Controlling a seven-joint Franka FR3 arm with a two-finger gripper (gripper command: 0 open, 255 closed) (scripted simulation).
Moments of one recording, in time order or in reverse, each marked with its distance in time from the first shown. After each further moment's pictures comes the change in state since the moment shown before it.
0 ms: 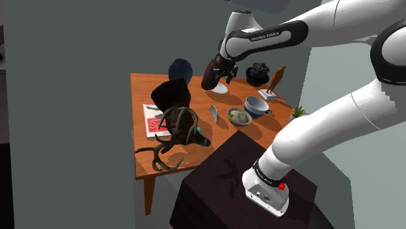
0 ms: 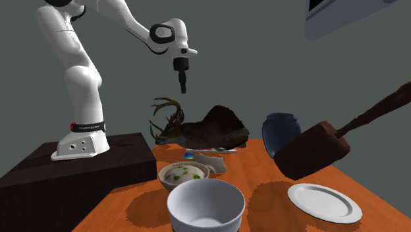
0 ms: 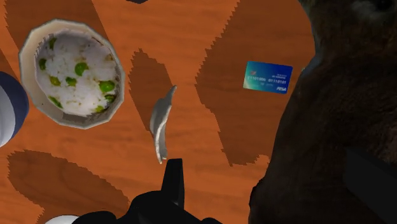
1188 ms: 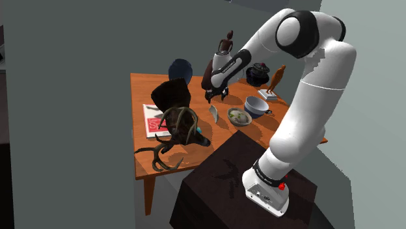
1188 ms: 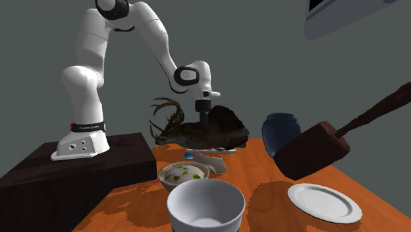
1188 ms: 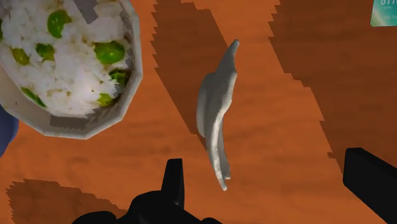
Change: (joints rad) arm -0.106 0.643 -0.091 0.178 -0.137 0.419 0.141
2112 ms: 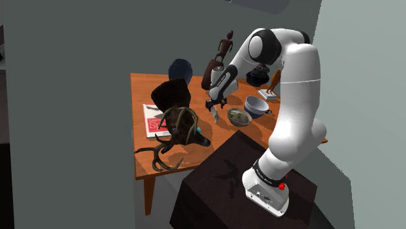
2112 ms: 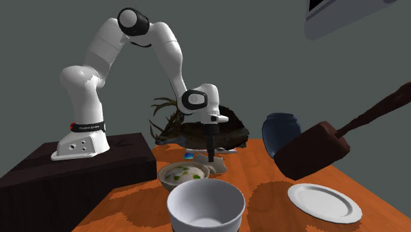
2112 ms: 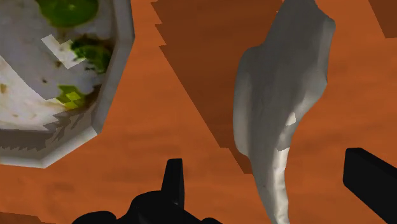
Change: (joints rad) arm -0.051 0.326 -0.032 0.169 -0.008 0.147 0.035
